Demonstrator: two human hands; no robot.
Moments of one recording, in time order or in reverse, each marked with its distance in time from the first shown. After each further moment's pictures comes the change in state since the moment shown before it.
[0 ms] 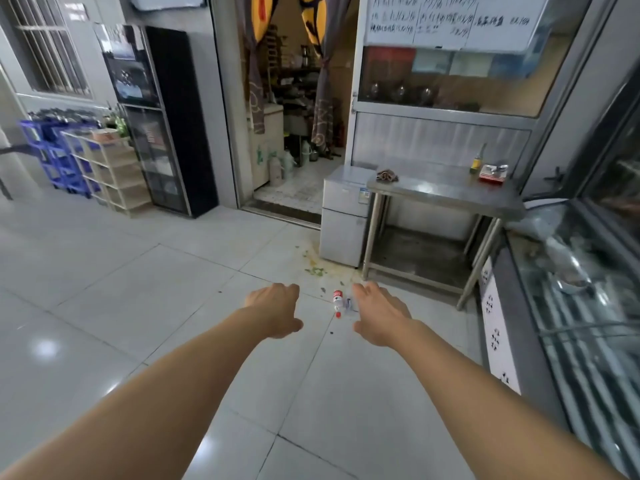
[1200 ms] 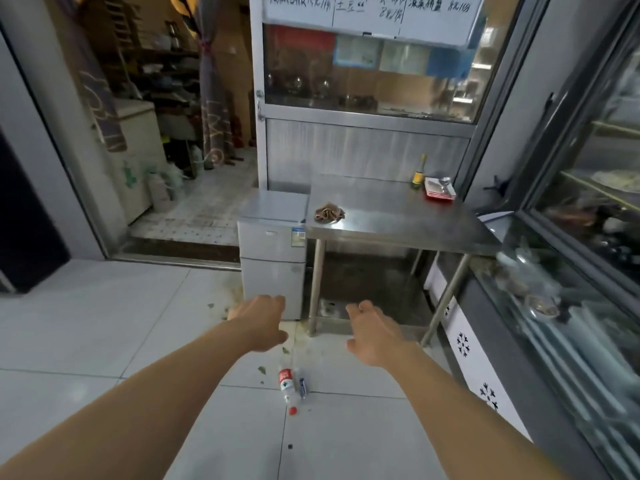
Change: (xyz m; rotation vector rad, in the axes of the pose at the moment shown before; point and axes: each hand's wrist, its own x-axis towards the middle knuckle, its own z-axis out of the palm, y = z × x) left_hand 0.607 -0.040 -0.080 -0.016 -0.045 0.357; right_hand 0.504 0.158 -0.049 0.088 -0.065 0.394
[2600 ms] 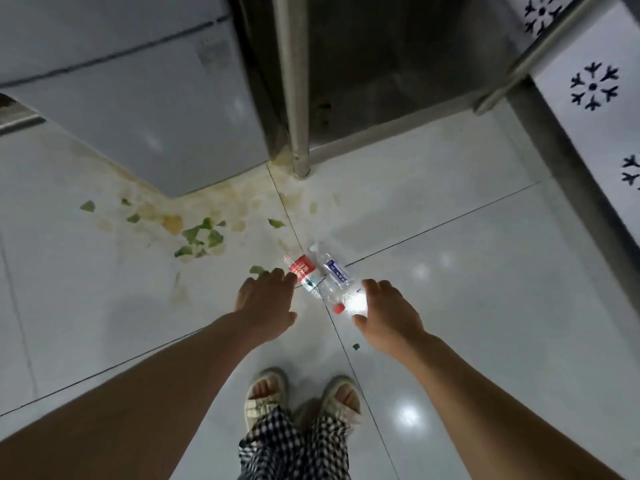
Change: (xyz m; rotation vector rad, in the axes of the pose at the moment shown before) left_hand 0.497 -0.184 0.461 0.217 -0.564 0.451; right_hand 0.443 0.002 0.475 0.432 -0.429 0.559
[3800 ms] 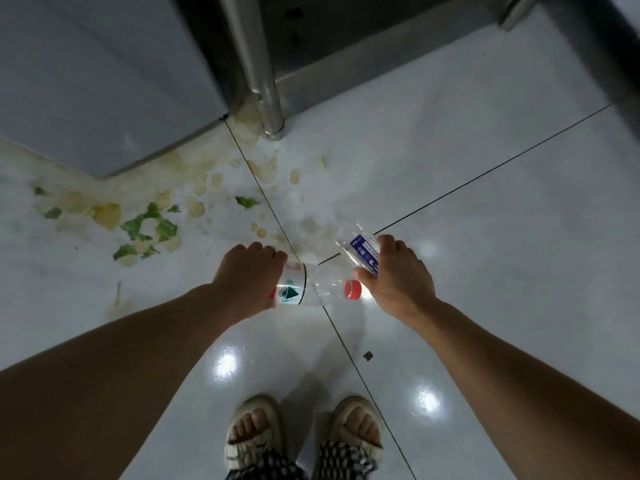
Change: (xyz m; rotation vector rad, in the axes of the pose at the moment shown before) left_hand 0.150 -0.027 0.120 0.396 0.075 0.226; right_hand 0.152 0.071 0.114 0.150 0.290 0.055
